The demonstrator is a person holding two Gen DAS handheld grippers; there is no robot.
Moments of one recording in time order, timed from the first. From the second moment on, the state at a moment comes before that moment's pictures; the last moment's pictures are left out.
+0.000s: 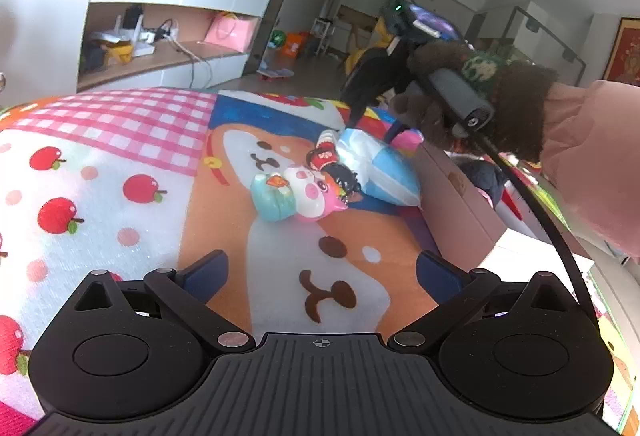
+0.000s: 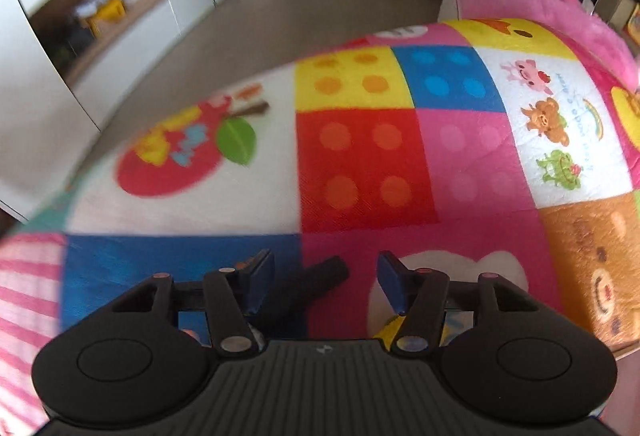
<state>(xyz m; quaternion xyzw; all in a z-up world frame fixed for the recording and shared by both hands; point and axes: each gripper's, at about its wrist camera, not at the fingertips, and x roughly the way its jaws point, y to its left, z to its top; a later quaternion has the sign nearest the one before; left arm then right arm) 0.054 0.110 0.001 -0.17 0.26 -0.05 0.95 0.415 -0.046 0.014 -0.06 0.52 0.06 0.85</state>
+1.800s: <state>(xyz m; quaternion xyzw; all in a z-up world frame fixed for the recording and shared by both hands) 0.020 0.033 0.011 0.09 0.35 -0.06 0.93 0.002 -0.268 0.024 -0.06 0.37 0.23 0.90</state>
